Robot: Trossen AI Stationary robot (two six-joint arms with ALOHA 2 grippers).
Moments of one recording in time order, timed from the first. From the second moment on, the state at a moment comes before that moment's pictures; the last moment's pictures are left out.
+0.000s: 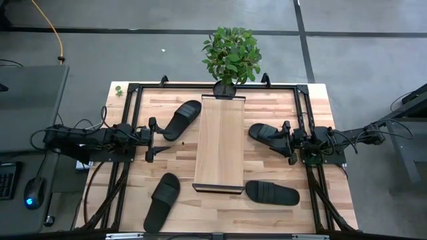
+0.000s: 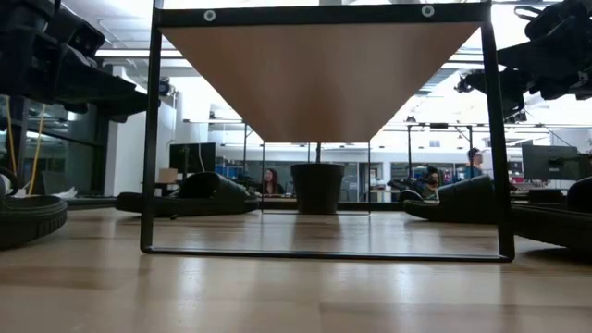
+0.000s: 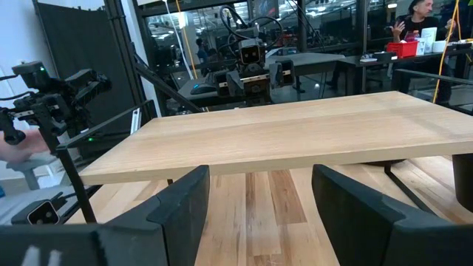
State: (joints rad) left arm 0.08 0.17 0.01 0.02 -0.06 0.05; right arm 0.18 0.02 0.01 0.03 0.14 0.12
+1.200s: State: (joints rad) left arm 0.08 0.17 0.01 0.03 -0.09 0.21; right arm 0.18 0.02 0.01 0.03 0.14 0.12
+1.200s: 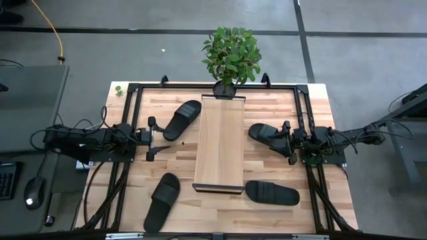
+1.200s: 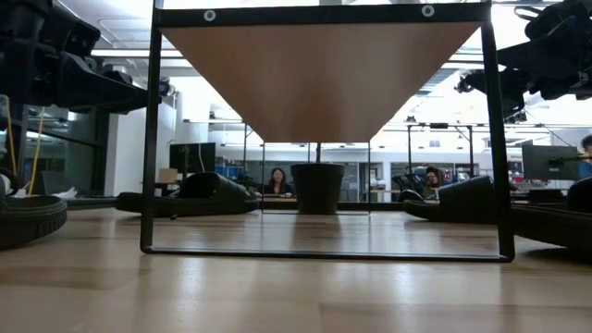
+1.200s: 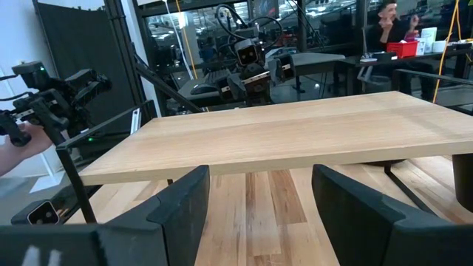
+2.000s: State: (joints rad) left arm 0.08 0.17 0.01 0.03 -0.05 0.04; right arm 0.18 0.02 0.01 0.04 0.18 0.12
